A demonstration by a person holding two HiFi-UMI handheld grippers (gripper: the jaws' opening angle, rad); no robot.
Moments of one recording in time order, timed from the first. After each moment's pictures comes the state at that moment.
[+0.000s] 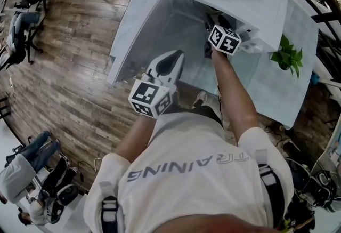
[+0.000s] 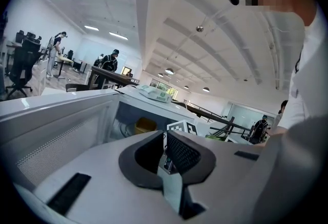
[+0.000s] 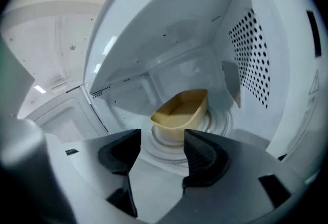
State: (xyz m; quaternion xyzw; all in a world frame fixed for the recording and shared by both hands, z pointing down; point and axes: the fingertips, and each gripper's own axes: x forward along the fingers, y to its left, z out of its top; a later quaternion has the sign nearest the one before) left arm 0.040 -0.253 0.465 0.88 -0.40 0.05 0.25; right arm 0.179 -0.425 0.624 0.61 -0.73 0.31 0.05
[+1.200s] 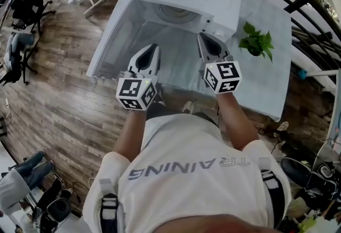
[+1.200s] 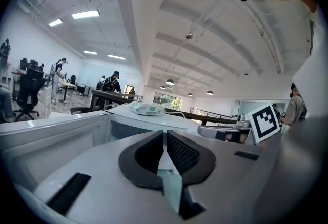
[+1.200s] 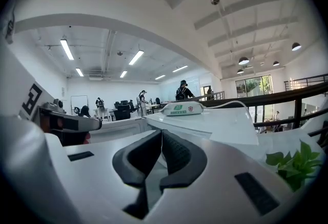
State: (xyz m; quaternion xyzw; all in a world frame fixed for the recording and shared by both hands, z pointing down) left arm 0.085 -0.220 0.426 0.87 -0.46 0.02 0.15; right arm 0.227 -0.248 0.434 0.53 -0.84 0.09 0.05
